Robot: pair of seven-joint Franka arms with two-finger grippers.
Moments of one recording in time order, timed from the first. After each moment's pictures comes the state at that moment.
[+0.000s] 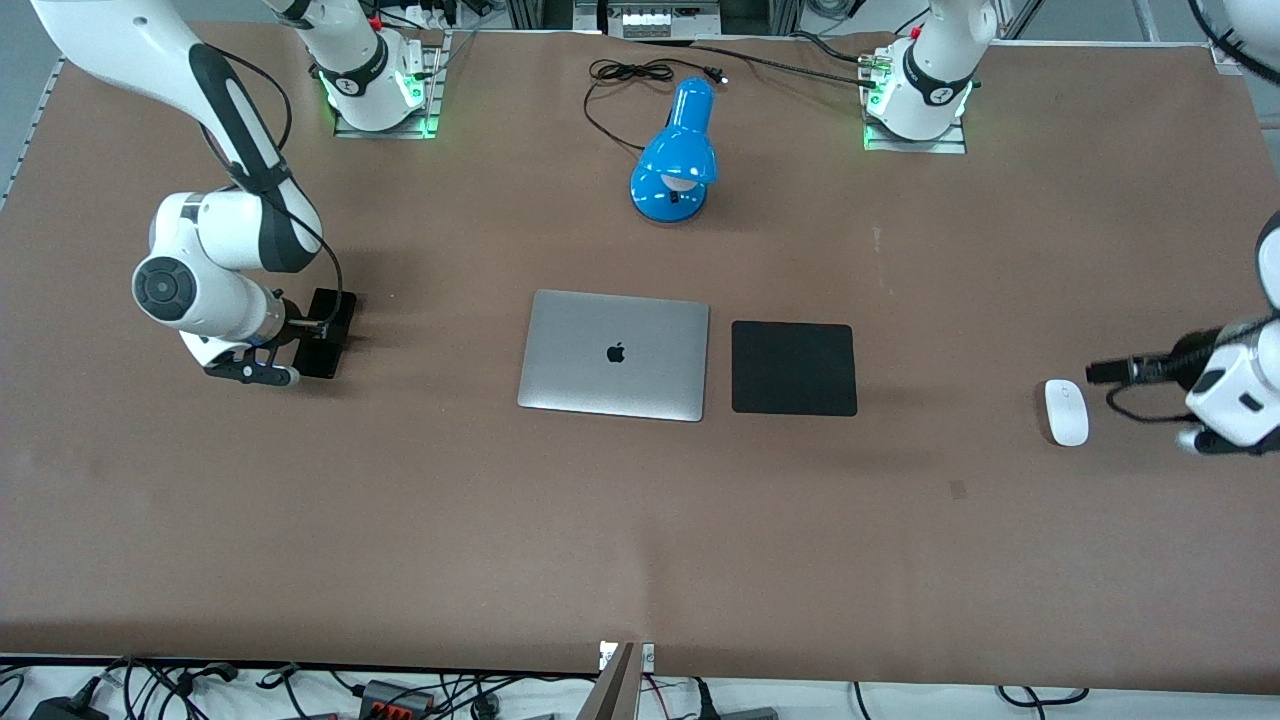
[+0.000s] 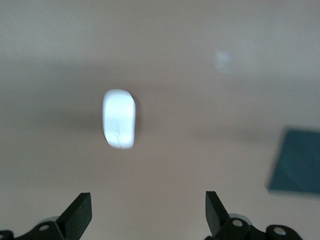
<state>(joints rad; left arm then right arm) 0.20 0.51 -0.04 -1.41 0.06 1.74 0.05 -0.01 0.39 -0.01 -2.18 -0.08 2.38 0.19</state>
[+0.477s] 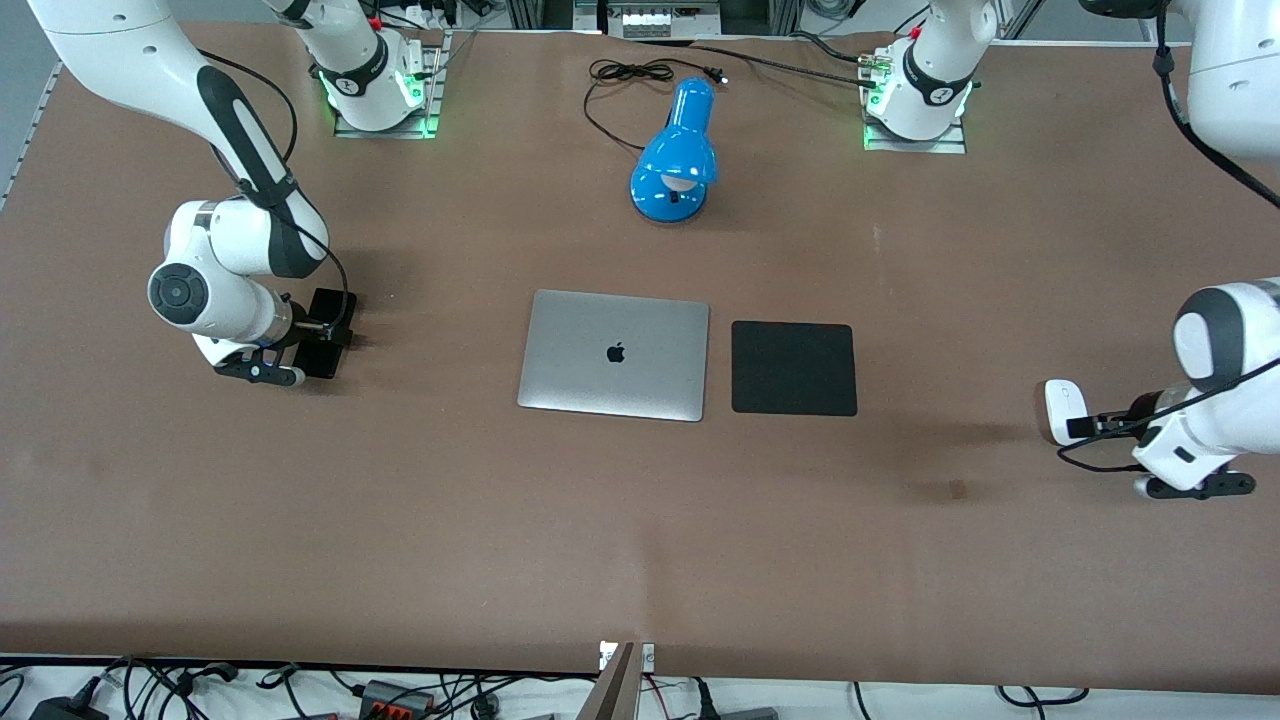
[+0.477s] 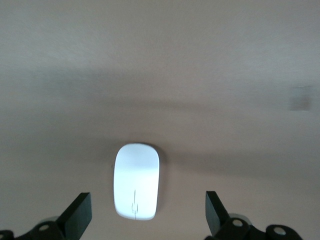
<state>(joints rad) 0.24 0.65 -0.04 -1.56 0.12 2.09 0.06 -0.03 0.42 -0.01 -2.21 -0.08 2.42 0.19</state>
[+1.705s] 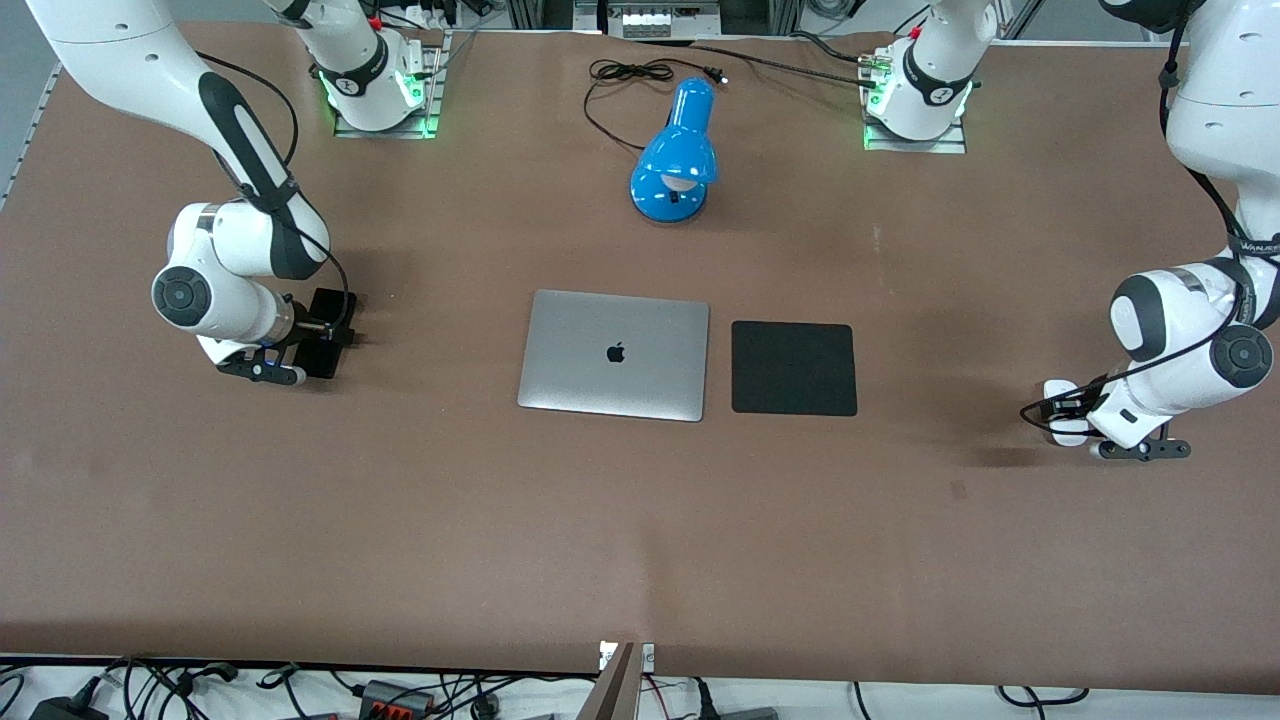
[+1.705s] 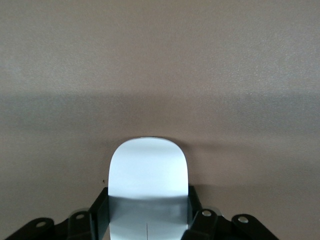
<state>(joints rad) 0.32 0.65 -0.04 -1.83 0.12 2.46 0.15 -0.03 0.44 -0.01 -2.21 -0.08 2.42 0.21</state>
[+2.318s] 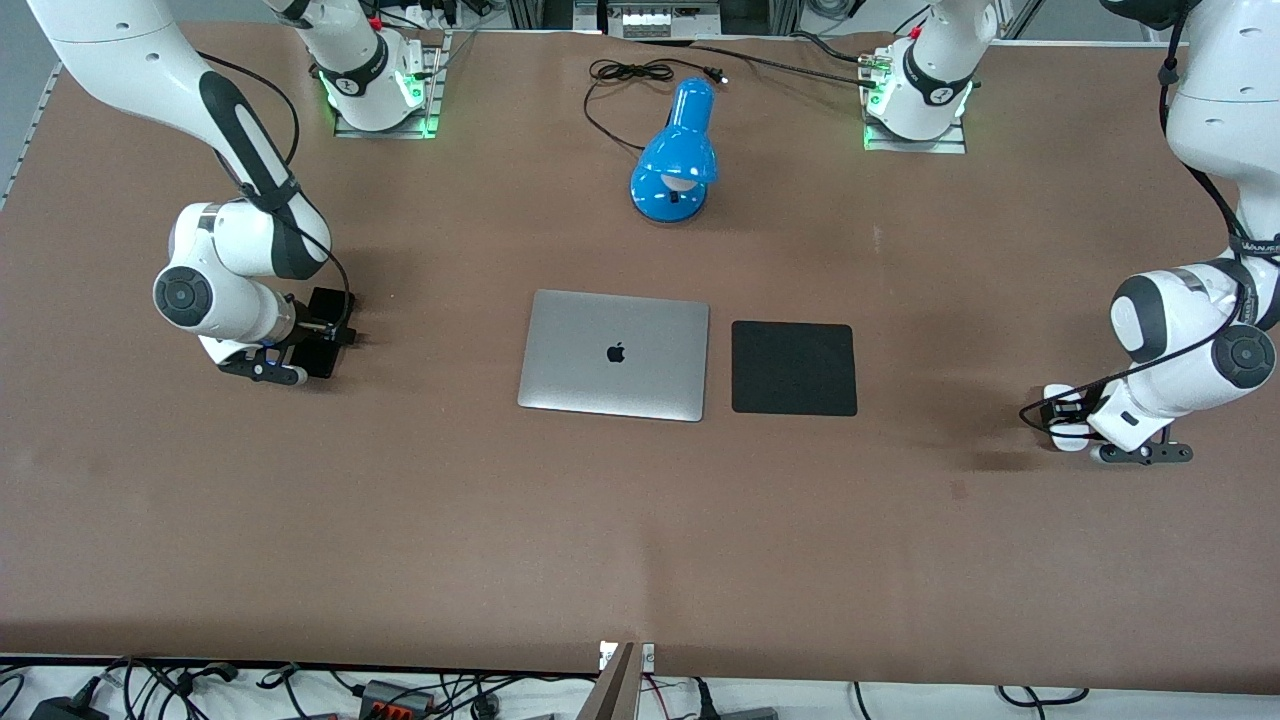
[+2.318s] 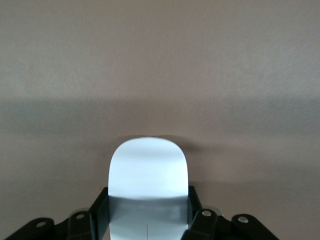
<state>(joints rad) 0.31 0.64 -0.05 -1.81 0.12 2.44 0.15 -0.03 0.43 0.00 -2.21 -0.08 2.42 0.22</state>
